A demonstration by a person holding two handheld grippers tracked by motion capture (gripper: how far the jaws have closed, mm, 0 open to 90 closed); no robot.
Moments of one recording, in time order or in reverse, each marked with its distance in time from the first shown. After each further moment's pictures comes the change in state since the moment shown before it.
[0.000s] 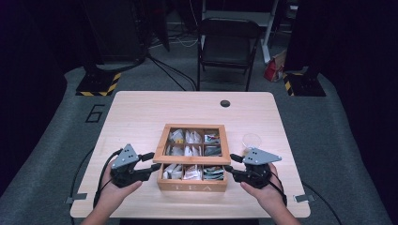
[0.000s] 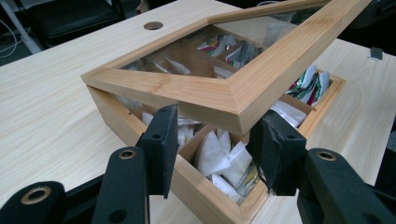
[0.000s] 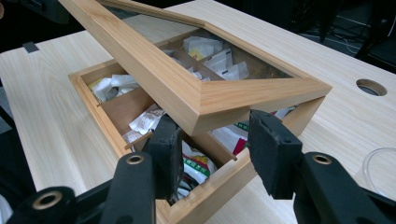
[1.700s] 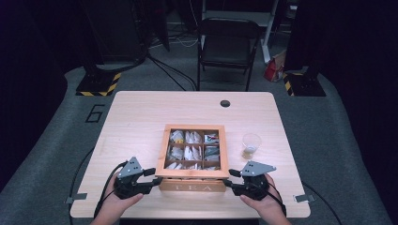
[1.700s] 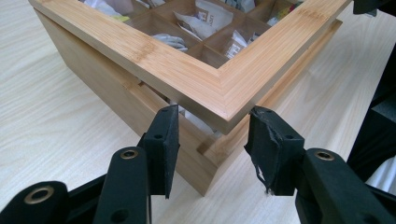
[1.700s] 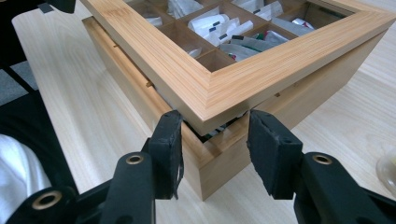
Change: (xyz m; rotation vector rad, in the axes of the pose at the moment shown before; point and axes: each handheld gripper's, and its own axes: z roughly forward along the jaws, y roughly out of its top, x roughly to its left) left arm -0.010 -0.036 0.010 0.130 -0.060 -0.047; right arm 0.010 -0.040 0.009 0.110 0.082 0.043
